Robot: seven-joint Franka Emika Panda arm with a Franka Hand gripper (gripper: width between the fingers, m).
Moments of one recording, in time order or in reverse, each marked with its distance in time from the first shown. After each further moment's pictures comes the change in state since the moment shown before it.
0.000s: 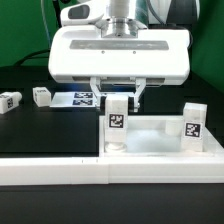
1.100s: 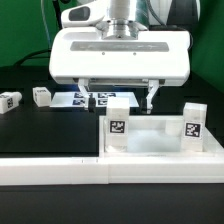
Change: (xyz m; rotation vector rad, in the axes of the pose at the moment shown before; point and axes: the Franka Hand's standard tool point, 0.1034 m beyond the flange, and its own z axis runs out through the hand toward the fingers) arm -0.002 0.000 0.001 0.001 -0.014 0.007
